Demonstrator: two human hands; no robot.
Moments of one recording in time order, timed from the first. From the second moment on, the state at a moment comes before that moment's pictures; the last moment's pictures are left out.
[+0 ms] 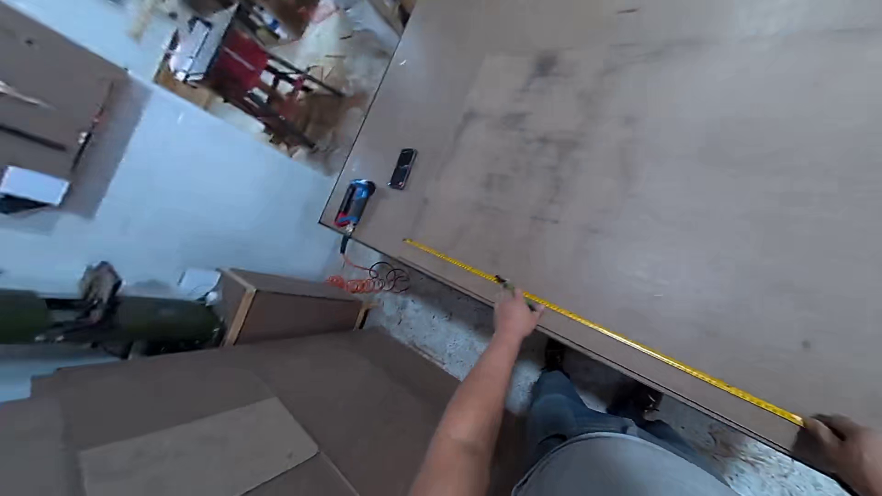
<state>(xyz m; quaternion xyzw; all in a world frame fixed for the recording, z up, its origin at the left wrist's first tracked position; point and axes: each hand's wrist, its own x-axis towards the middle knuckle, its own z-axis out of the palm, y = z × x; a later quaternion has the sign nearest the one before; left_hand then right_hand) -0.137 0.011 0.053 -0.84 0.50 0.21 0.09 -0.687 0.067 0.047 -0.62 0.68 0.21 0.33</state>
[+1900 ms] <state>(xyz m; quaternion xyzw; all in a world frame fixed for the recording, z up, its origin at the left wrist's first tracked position) 0.390 -0.074 0.049 -0.77 0.57 0.29 -0.02 0.016 -0.051 0.056 -0.50 0.75 0.21 0.38</state>
